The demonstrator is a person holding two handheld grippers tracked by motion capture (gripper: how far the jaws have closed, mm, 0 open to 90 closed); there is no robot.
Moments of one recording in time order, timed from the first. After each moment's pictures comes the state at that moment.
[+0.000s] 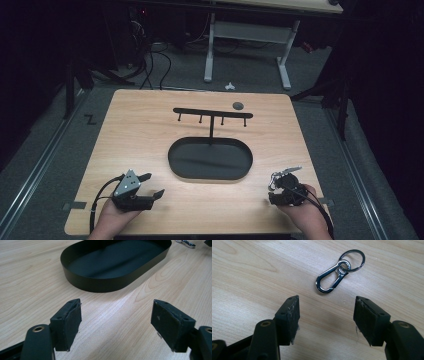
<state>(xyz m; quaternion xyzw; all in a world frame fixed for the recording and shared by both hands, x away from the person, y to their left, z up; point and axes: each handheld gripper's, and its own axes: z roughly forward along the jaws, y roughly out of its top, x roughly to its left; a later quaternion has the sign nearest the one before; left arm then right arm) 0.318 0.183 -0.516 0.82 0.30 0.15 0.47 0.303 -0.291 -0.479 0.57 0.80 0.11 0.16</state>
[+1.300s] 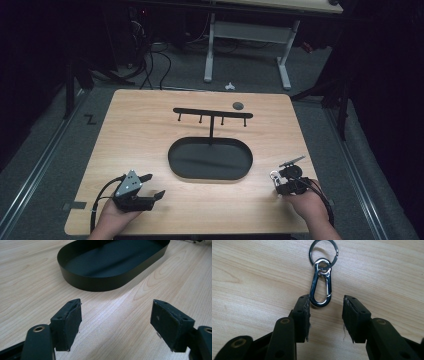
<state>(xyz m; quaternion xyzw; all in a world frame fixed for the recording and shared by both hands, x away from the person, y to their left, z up) 0.318 0.181 -0.516 0.82 0.29 0.15 0.47 0.333 -0.312 -0.484 0.62 0.77 0.07 0.12</state>
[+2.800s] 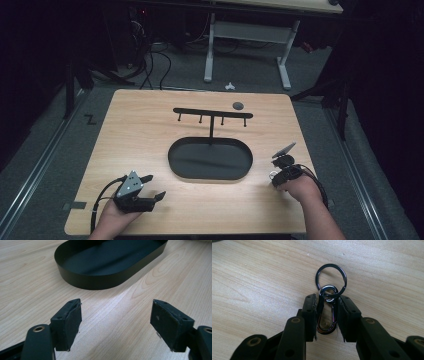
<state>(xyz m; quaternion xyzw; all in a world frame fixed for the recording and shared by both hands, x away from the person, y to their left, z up) 0.316 0.179 -0.517 0.83 0.29 0.15 0.46 0.375 -0.307 -0.487 0.60 0.80 0.04 0.05</state>
